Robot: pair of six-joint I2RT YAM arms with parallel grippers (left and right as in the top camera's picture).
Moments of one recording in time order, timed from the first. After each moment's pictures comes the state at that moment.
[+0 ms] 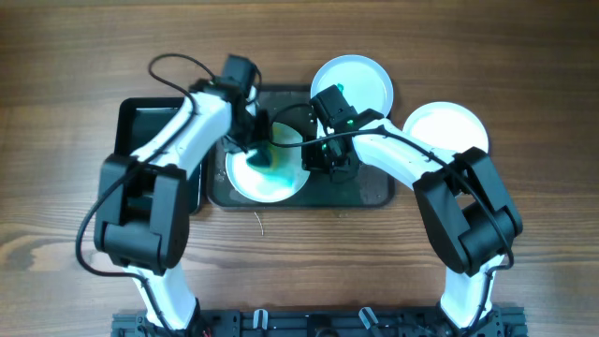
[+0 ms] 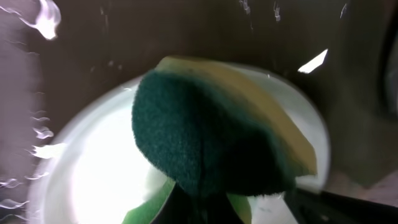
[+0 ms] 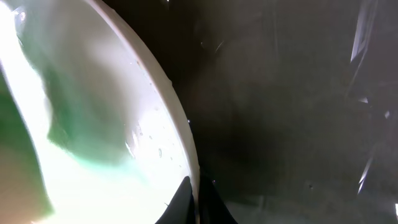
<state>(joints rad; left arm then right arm) -0.26 1.96 1.40 -0.85 0.21 -0.45 0.55 2.02 1.27 -0.54 -0.32 0.58</state>
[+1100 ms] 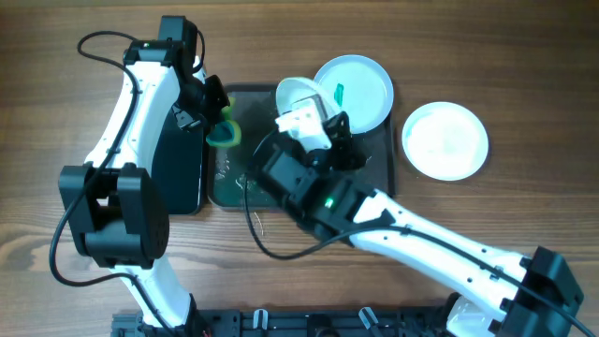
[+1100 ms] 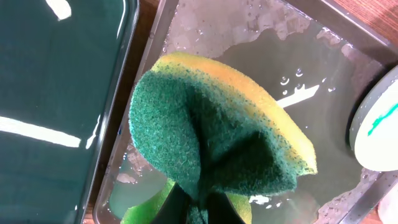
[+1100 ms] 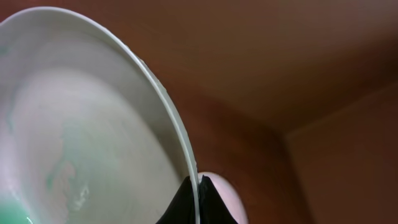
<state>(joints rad) -0.07 1.96 1.66 -1.13 0.20 -0.47 1.01 1.59 1.27 -0.62 1.24 0.18</state>
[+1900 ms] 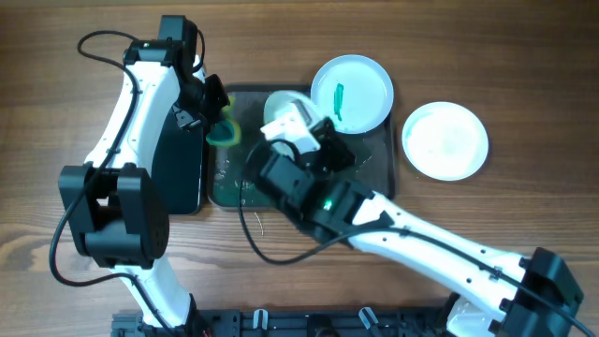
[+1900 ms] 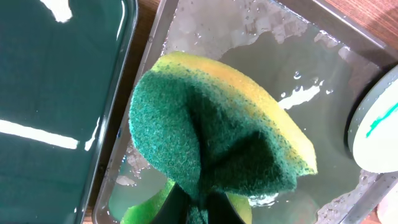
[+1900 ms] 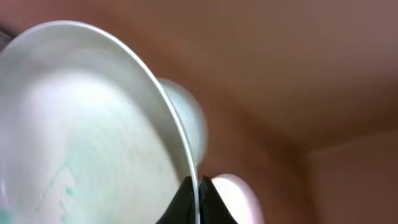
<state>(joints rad) -0.07 1.96 1.66 -1.12 0.20 -0.47 1.01 1.59 1.26 -0.61 1.02 0.10</state>
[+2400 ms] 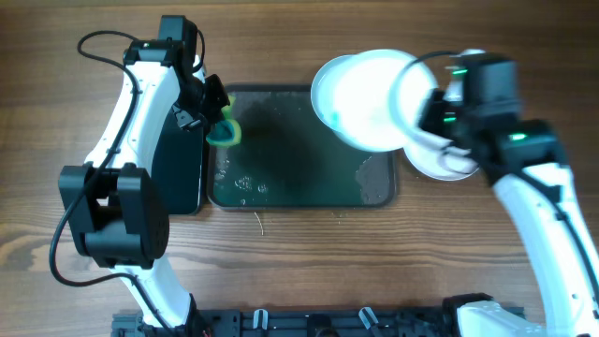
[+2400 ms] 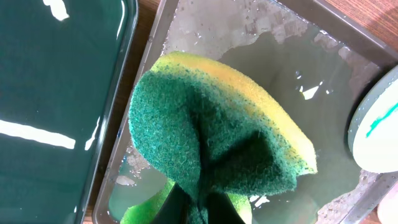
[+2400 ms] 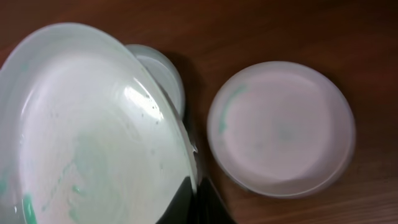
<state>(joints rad) -0.07 1.96 1.66 -1.12 0.20 -0.47 0.13 1.33 1.26 -0.84 0.02 0.47</state>
